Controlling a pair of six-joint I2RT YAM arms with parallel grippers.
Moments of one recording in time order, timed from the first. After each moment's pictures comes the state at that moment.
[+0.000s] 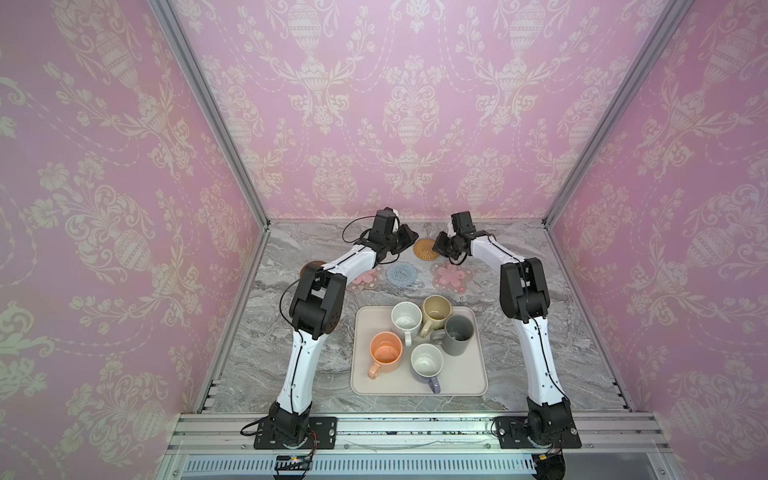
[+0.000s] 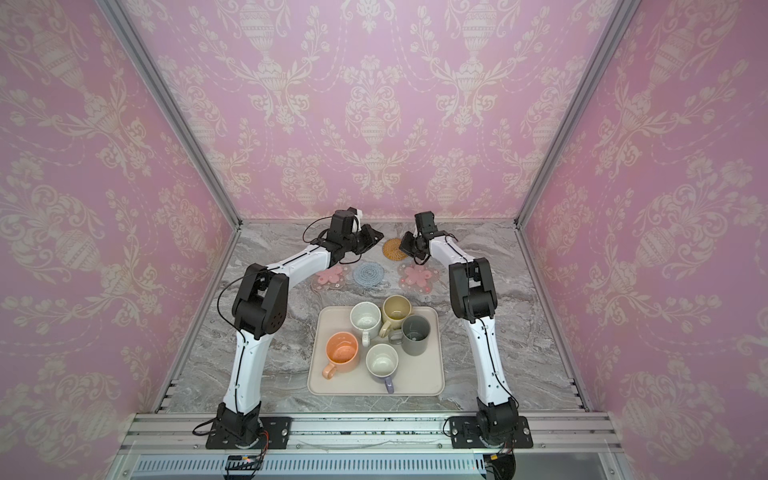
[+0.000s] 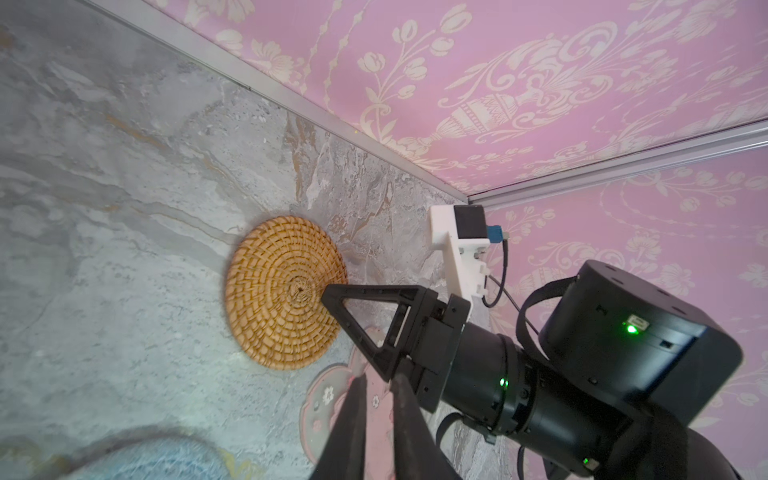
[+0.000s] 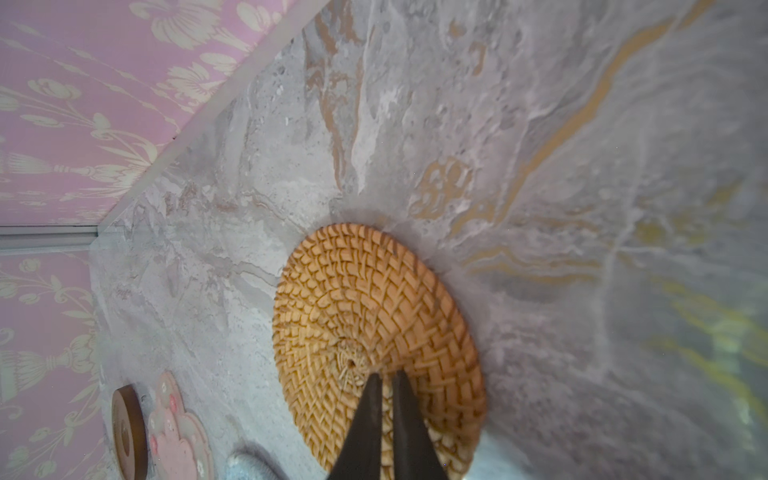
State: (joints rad) left arm -0.41 2.27 1.79 0.00 0.37 -0.89; right arm 0.20 2.50 2.04 -0.43 -0.29 0.68
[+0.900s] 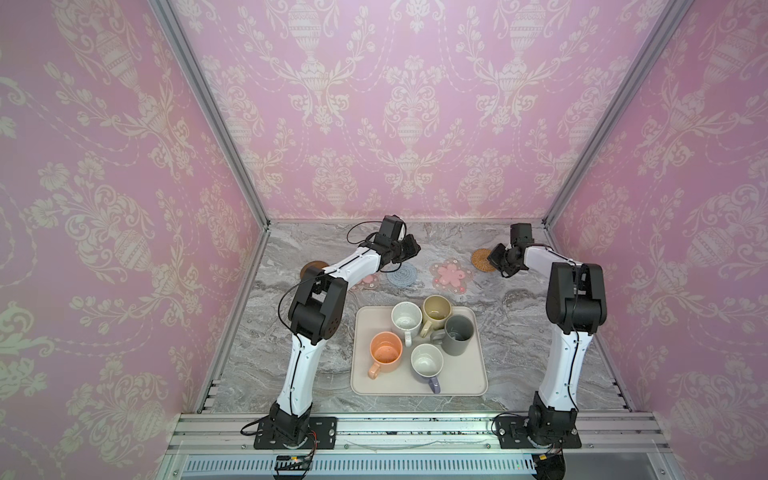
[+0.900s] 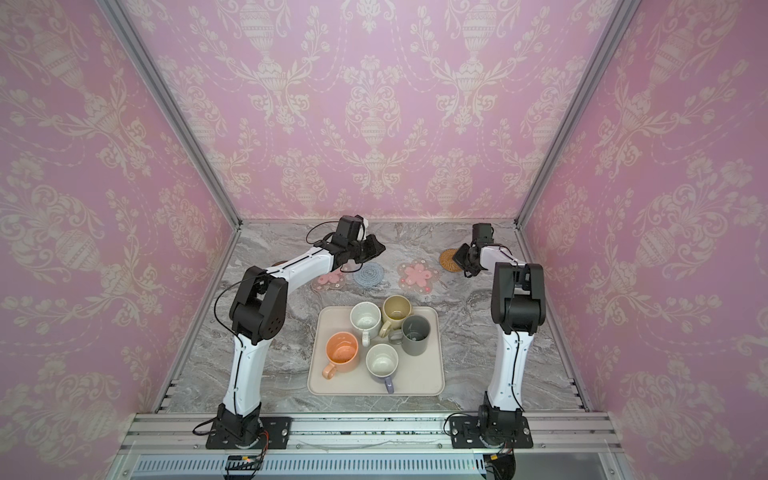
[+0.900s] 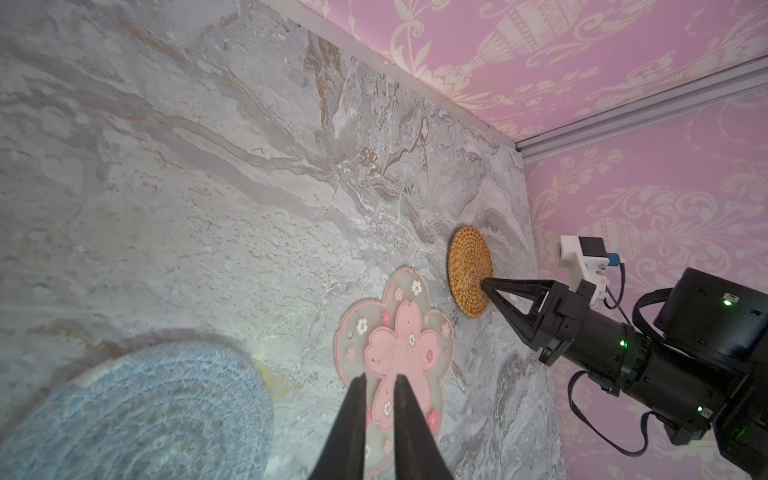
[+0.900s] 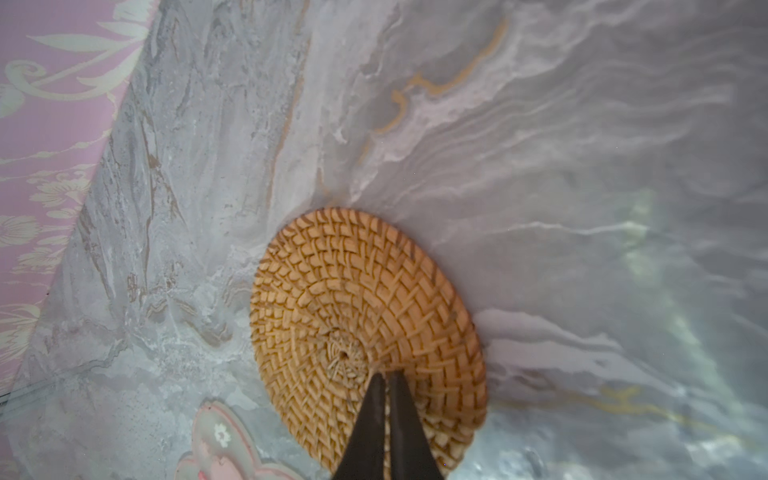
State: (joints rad) left arm -0.47 2.22 1.75 -0.17 0.32 -0.78; right arm -0.11 2.14 1.50 -0.36 -0.18 0.68
